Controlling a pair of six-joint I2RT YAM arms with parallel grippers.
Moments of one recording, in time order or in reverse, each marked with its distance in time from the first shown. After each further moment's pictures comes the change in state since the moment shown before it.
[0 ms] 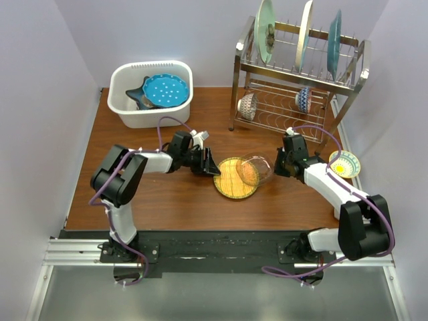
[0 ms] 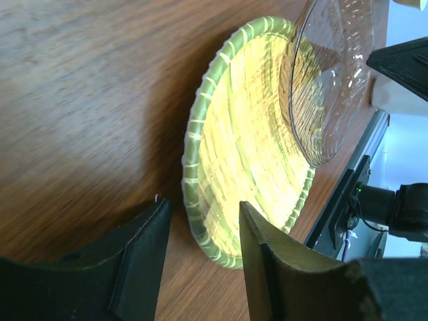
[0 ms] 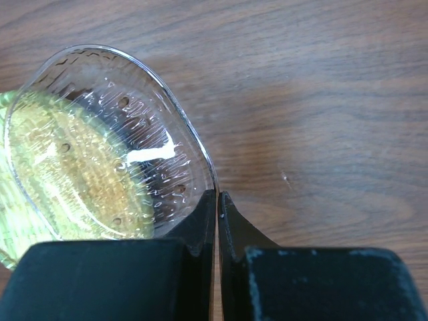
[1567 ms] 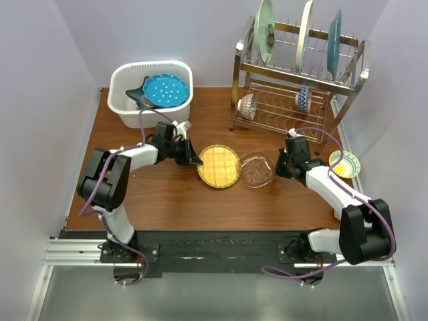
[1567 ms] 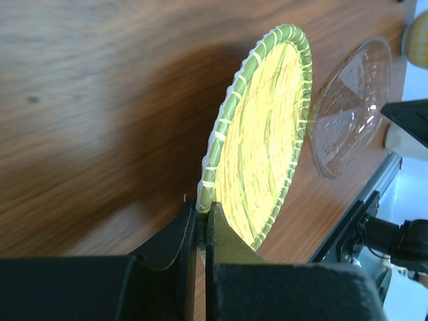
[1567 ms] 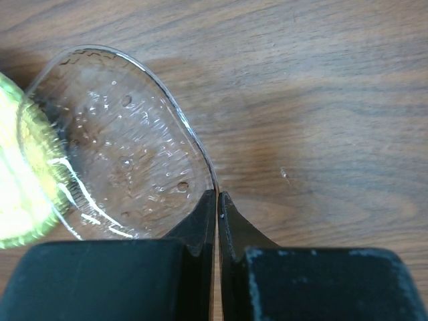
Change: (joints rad) left arm 0.157 -0.091 0.048 -0.210 -0.045 0.077; right arm -0.017 -0.033 -0.035 0.028 -0.024 0.016
